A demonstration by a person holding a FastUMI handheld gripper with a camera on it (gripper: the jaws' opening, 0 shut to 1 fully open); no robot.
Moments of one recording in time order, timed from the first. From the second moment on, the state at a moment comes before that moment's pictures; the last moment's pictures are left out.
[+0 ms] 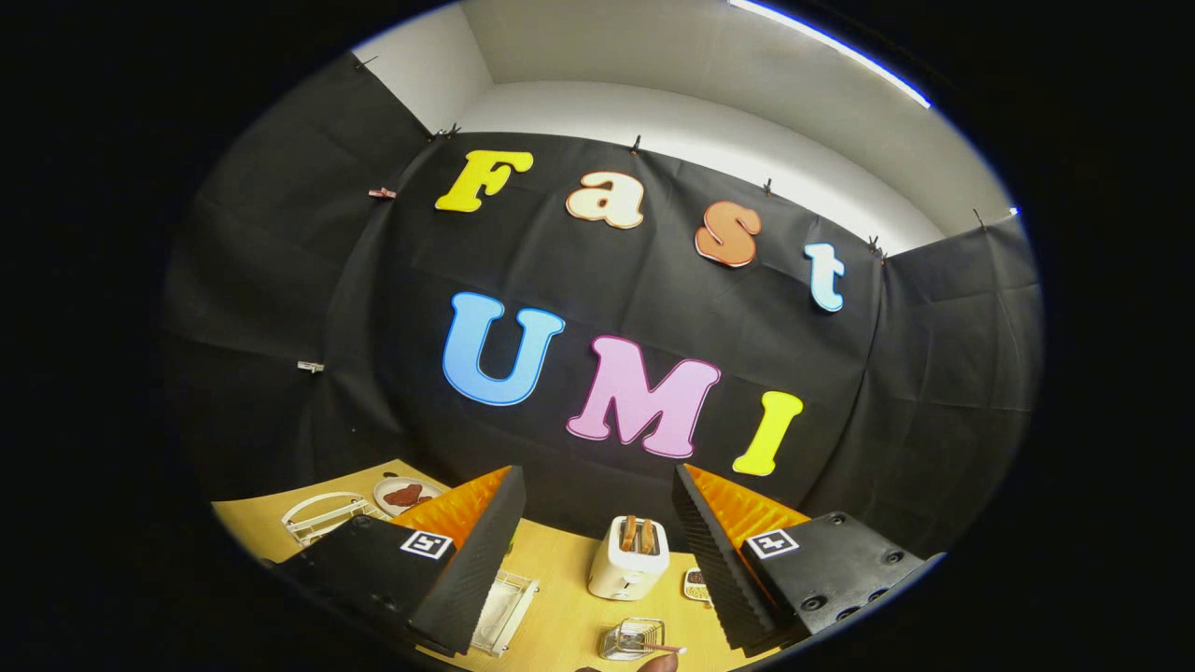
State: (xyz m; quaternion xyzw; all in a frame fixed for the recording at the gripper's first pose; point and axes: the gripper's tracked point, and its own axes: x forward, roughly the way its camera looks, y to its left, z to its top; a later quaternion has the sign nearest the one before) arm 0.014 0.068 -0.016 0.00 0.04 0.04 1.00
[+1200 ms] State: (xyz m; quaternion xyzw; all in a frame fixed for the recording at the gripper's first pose) arm 0.056 0.215 -0.325 0.10 0.53 0.06 0.84
